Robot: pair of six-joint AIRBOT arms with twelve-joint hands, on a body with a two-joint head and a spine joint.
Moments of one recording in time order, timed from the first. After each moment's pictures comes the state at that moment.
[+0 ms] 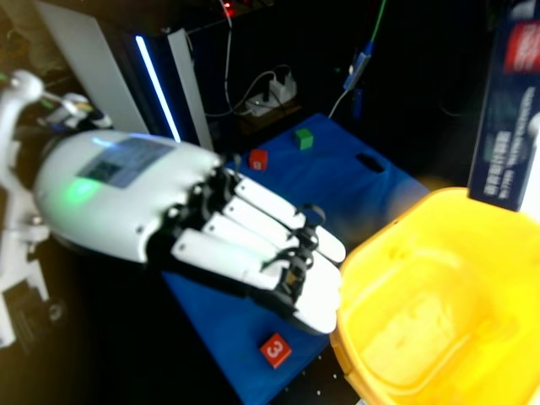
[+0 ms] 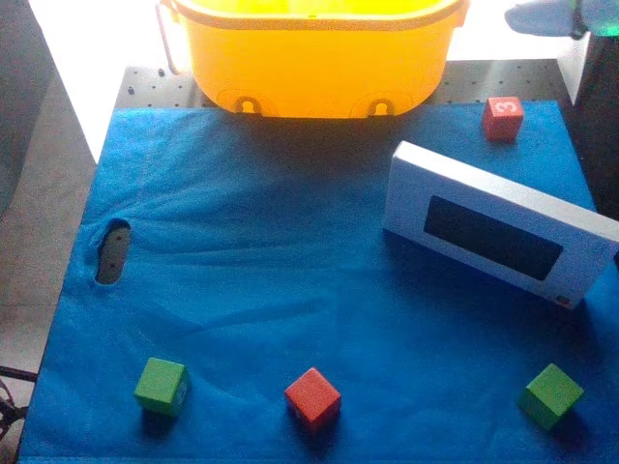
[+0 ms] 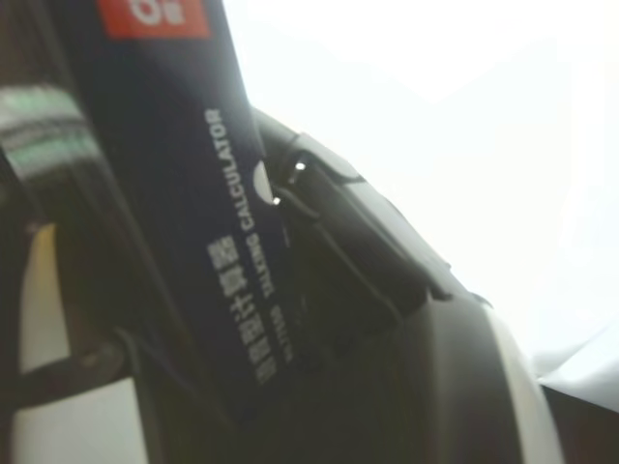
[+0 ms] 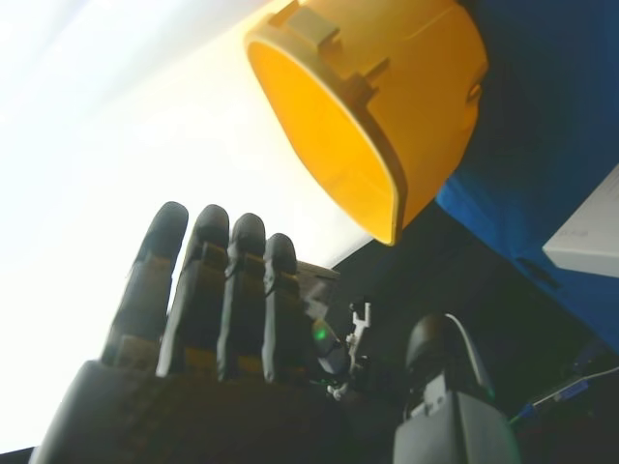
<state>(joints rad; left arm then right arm) 0.27 -1.33 1.95 0.31 -0.79 0.11 -0.23 -0.88 1.17 -0.24 0.23 -1.03</state>
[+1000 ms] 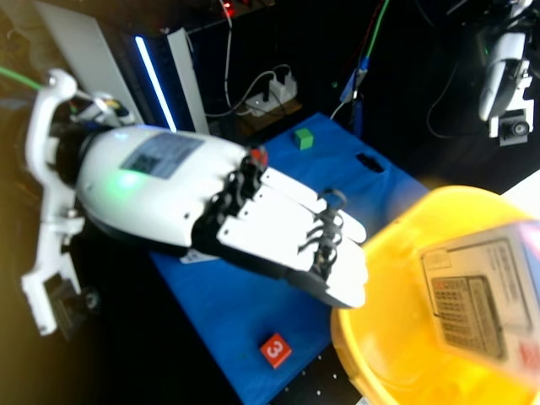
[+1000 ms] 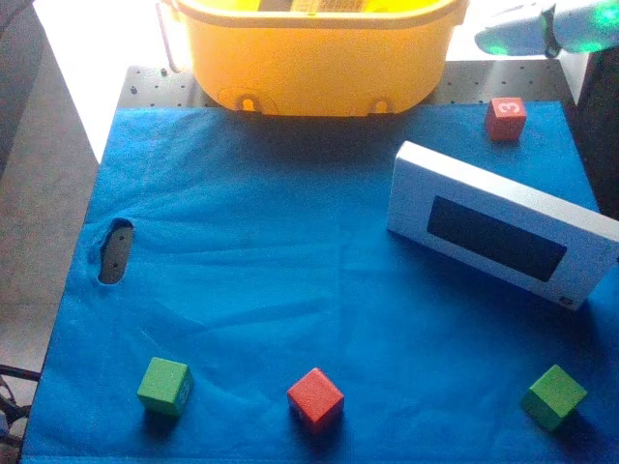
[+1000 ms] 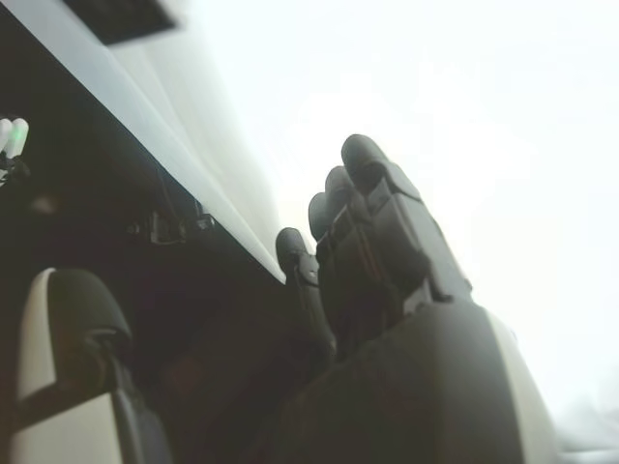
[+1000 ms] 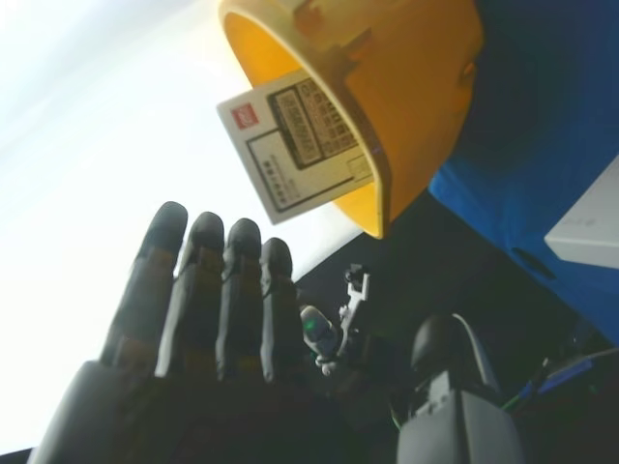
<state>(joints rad) 0.32 -1.35 1.99 0.33 -0.82 -0.05 -0.25 -0.88 1.12 -0.22 0.24 -1.03</state>
